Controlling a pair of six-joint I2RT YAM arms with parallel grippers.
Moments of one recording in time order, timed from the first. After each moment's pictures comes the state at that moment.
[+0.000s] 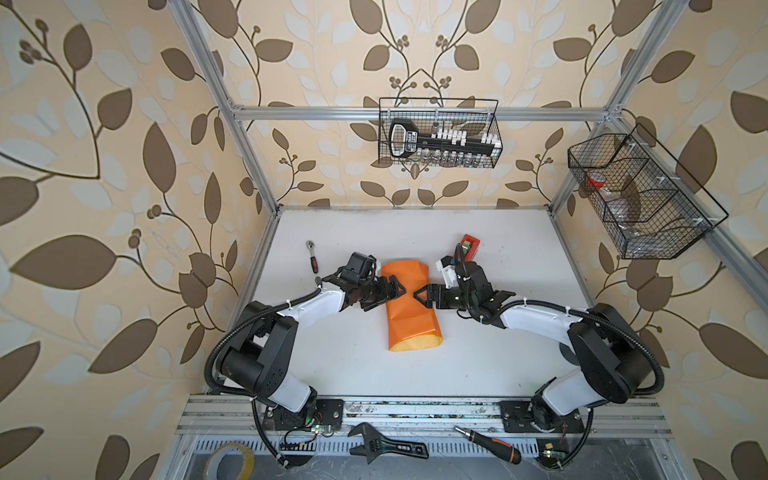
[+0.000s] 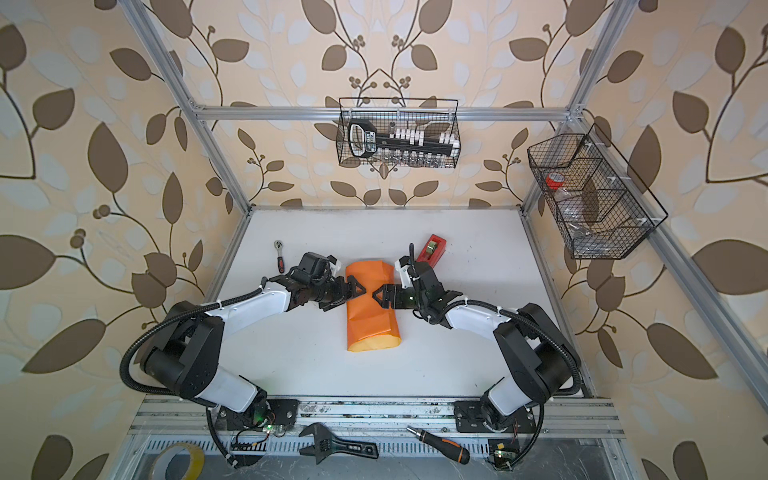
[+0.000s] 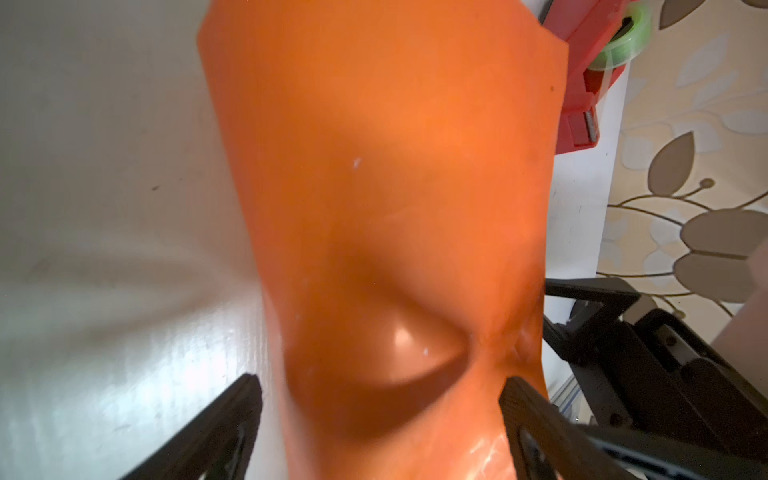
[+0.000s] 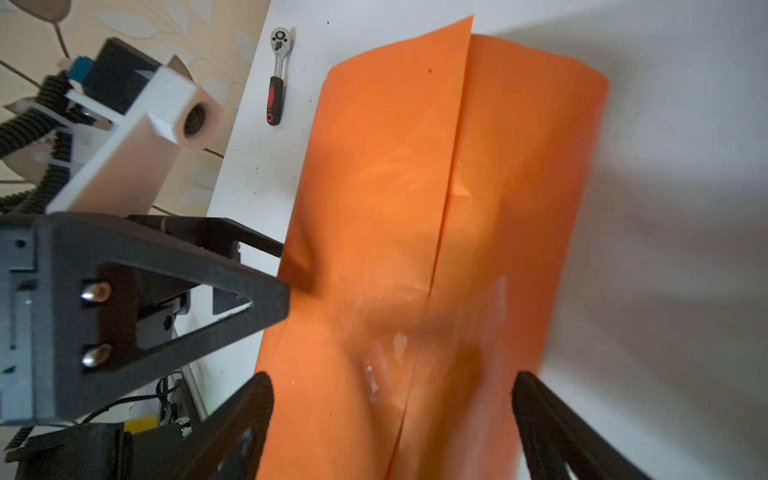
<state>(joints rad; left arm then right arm) -0.43 1.47 0.81 -0.23 0.44 -0.74 0.58 1.52 0.74 0.11 -0.29 0.57</state>
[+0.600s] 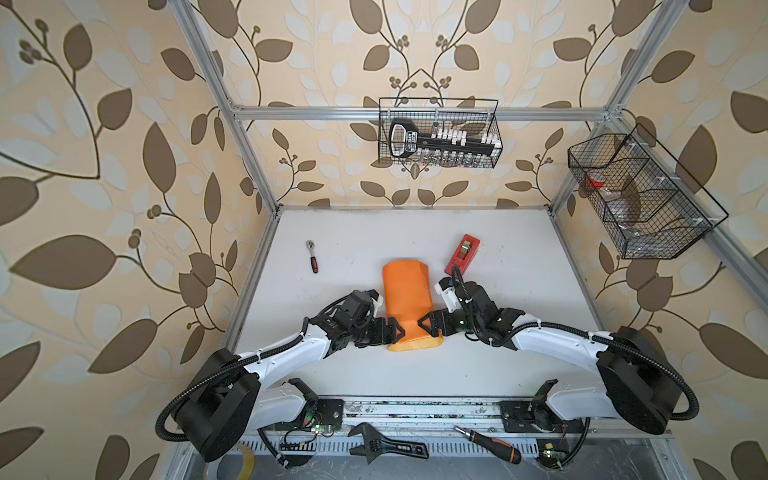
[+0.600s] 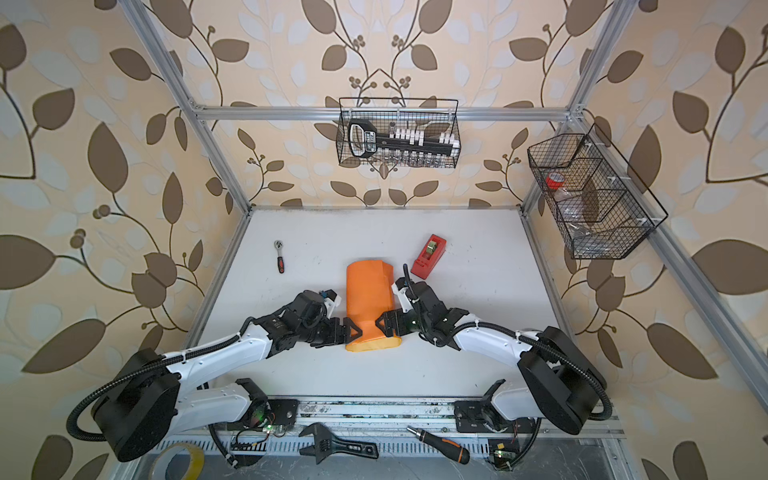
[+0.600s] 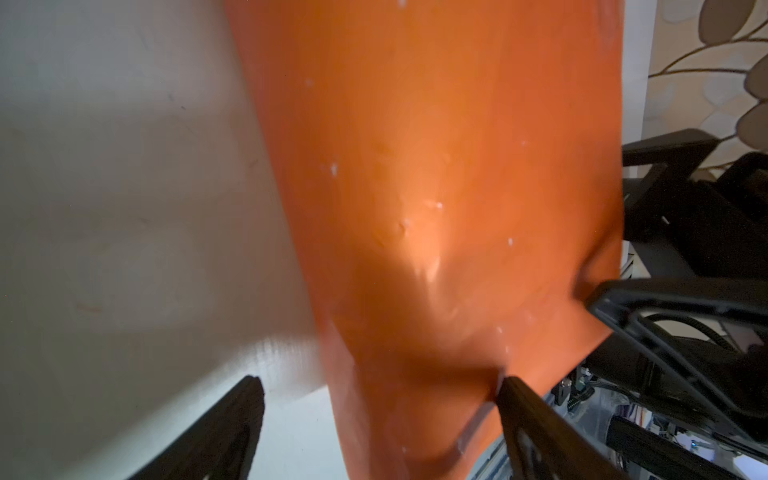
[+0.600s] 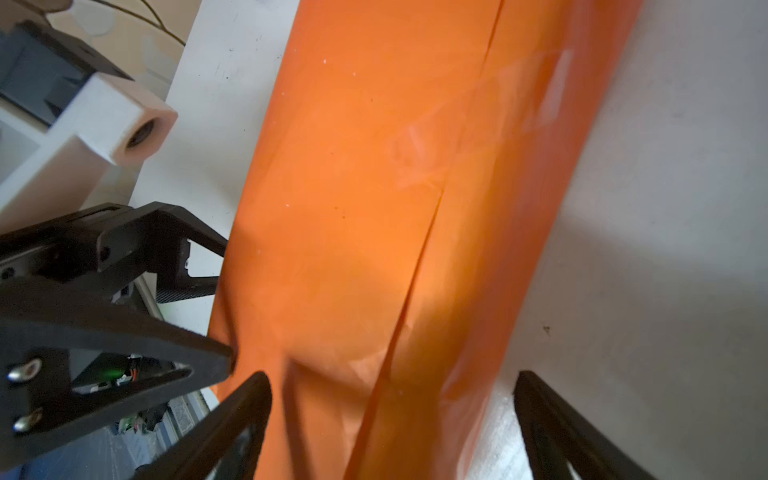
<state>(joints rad) -0.62 1.19 0.48 -0.19 0.38 -0.73 0.70 1.37 0.61 -0.02 -0.22 0.48</state>
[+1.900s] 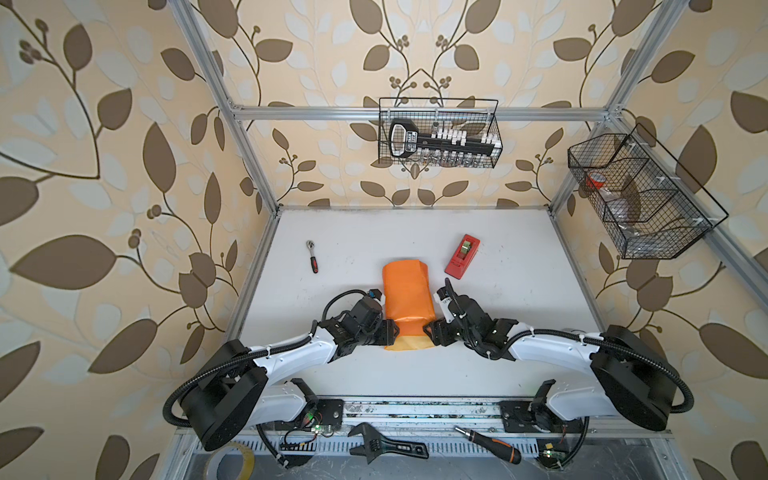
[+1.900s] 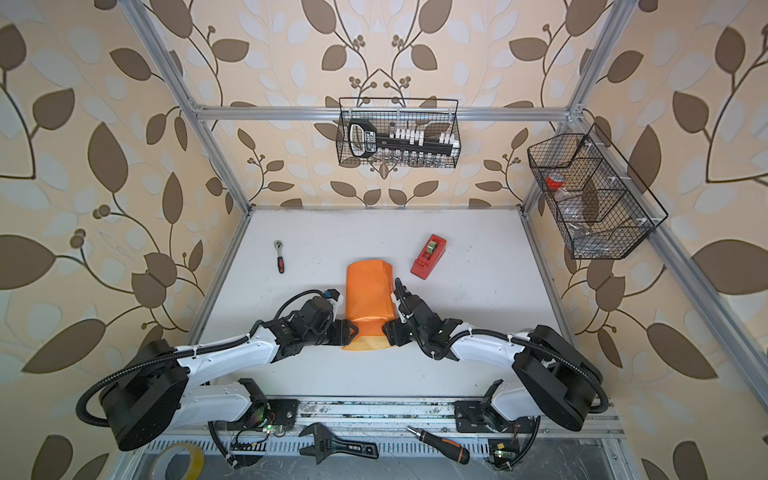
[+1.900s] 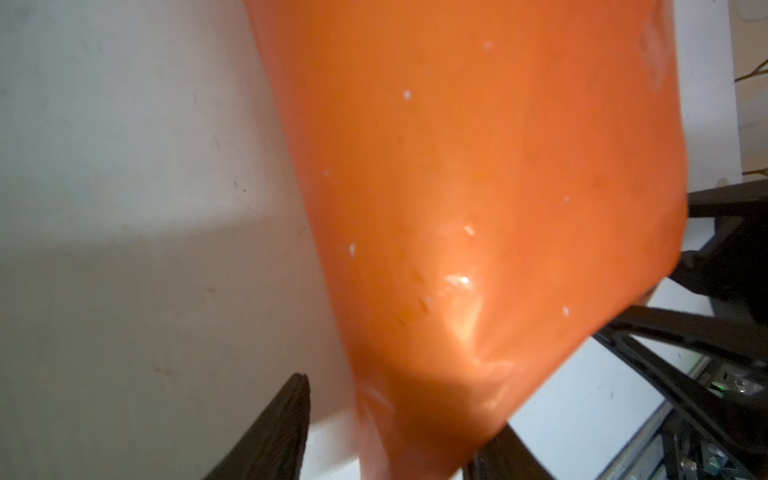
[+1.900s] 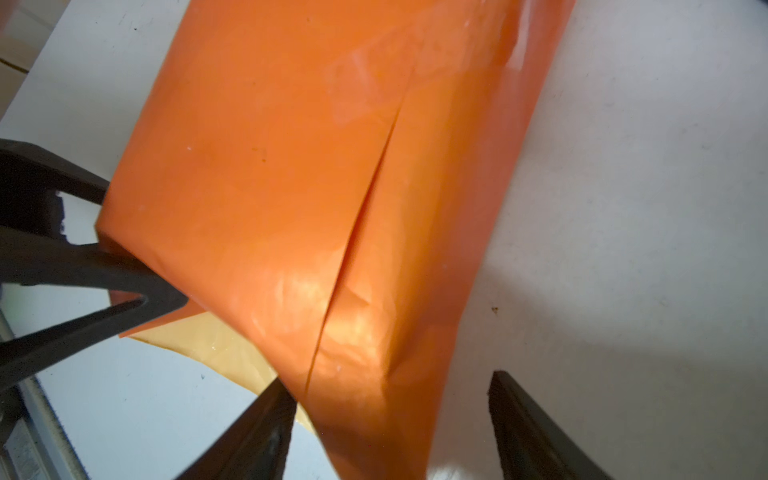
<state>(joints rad) -0.72 1.25 0.46 -0.09 0.12 -0.69 0.81 1.39 0.54 0.03 0.03 0.43</state>
